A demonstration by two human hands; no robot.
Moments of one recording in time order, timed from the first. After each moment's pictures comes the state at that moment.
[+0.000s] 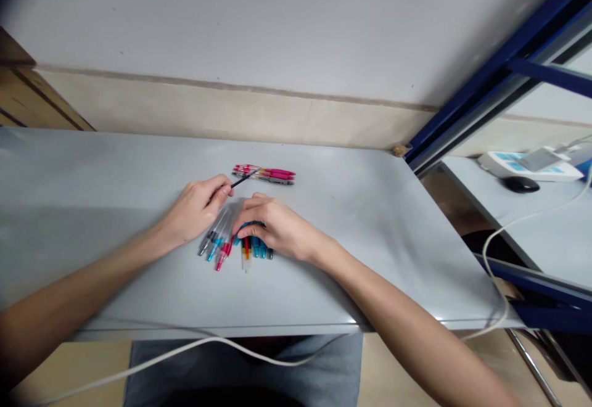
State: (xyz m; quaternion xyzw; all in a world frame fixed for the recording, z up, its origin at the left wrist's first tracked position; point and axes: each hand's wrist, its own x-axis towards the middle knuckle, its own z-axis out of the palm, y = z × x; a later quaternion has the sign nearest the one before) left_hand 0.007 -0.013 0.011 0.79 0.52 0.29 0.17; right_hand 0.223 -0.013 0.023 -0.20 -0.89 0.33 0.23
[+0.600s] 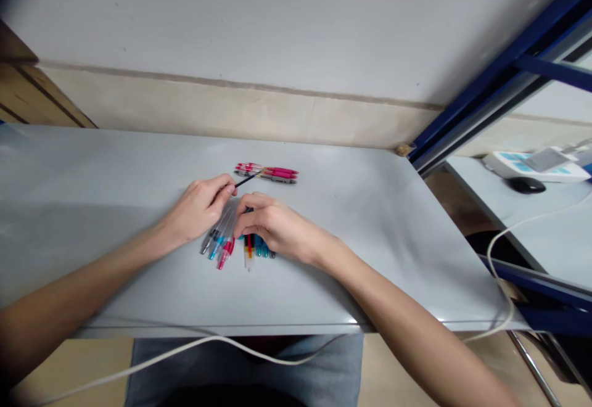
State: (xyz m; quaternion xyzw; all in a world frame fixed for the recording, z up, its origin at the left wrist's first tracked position) left_hand 0.007 -0.013 0.012 0.79 0.52 0.26 0.17; right_hand 0.221 -0.021 0.026 -0.20 -0.90 0.31 0.24
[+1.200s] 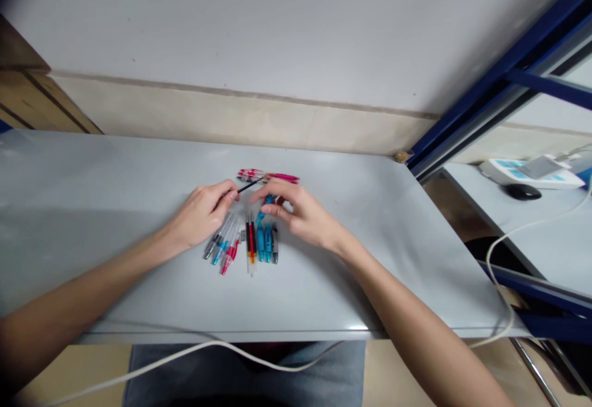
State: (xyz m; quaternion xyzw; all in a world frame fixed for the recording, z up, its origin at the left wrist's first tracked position) left_hand 0.006 -0.013 0.012 0.79 0.52 0.27 0.17; right_hand 0.243 -0.004 0.040 -0.28 -0.84 0.37 0.29
